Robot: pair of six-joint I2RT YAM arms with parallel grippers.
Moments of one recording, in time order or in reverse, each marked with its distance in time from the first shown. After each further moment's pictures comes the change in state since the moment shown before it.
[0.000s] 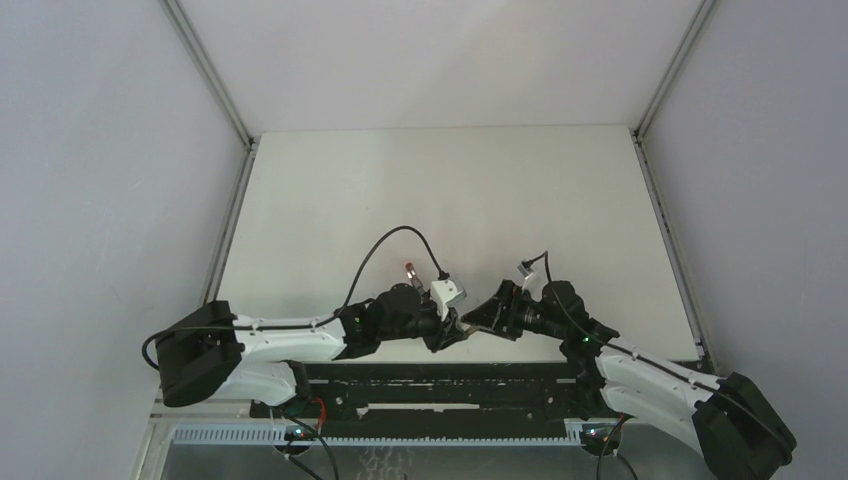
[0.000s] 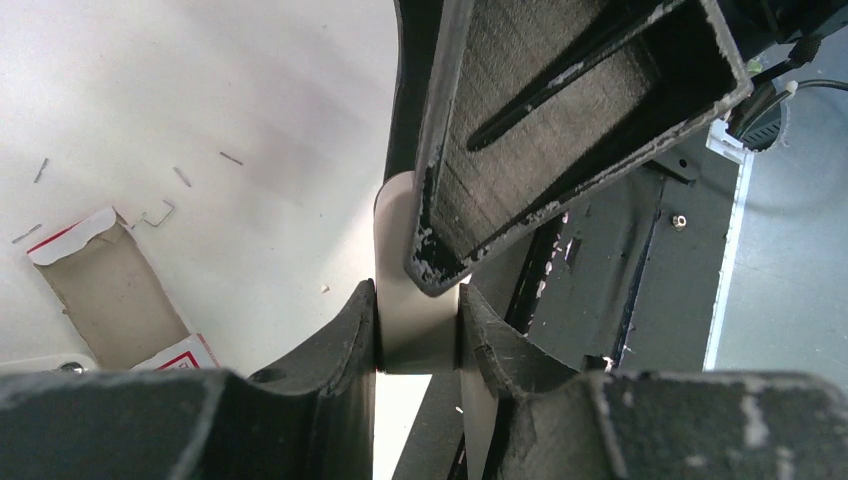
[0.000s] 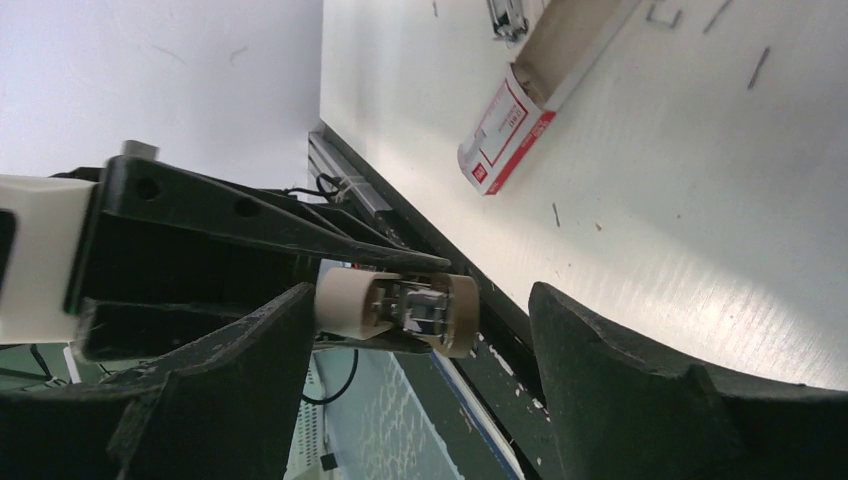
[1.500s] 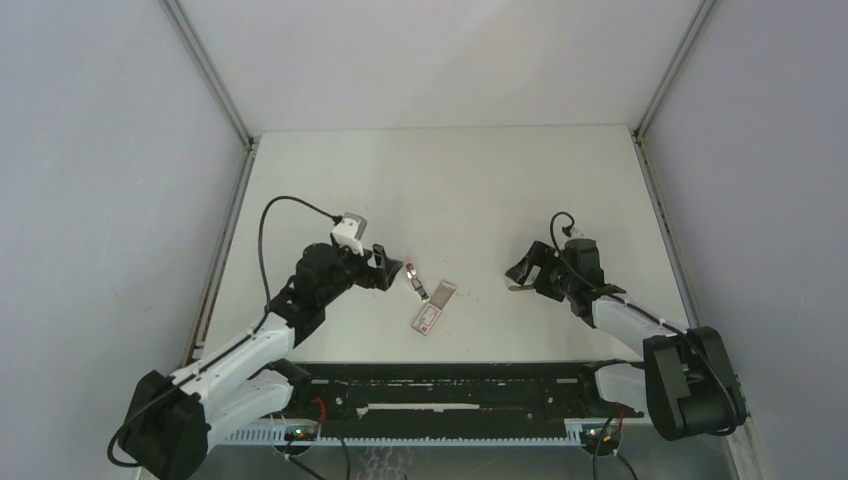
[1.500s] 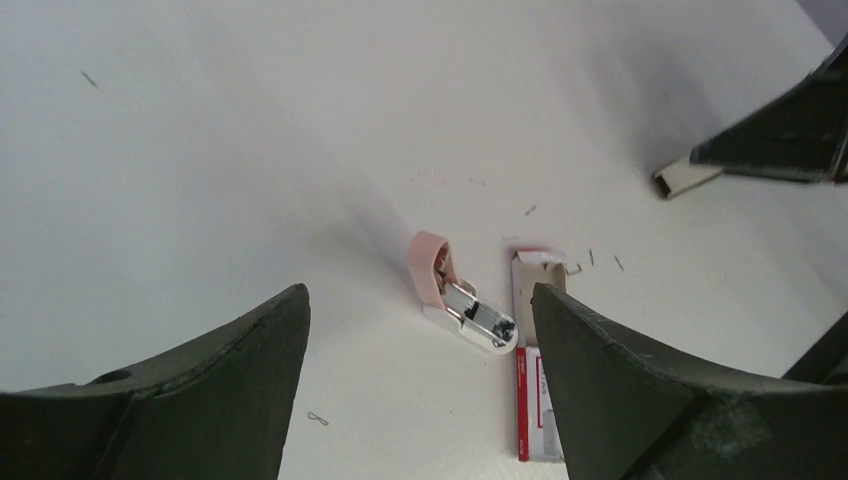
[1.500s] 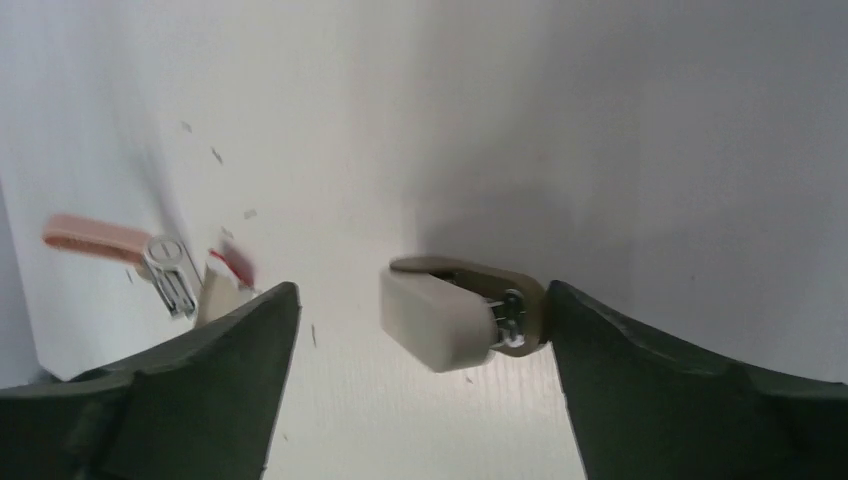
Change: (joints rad) left arm 0.615 -0.384 -0.091 -0.160 -0.070 -0.023; right arm -0.476 0.370 0.231 -0.225 0.186 -0.484
